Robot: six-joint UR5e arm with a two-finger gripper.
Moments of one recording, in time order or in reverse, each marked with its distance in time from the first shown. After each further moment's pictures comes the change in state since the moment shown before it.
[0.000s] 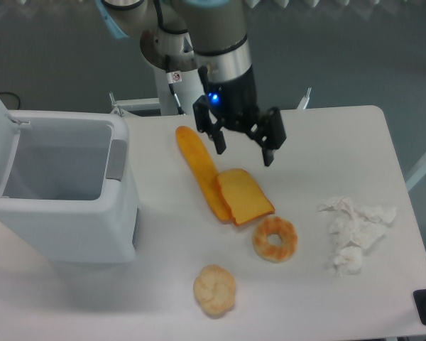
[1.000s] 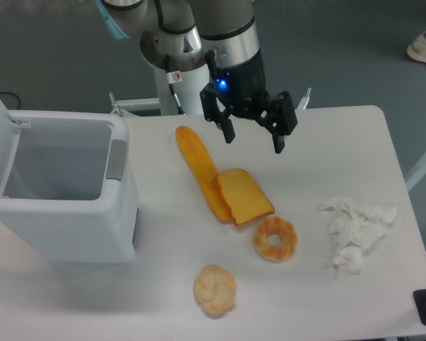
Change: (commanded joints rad) arm 0.066 0.047 0.097 -0.077 0.023 -0.005
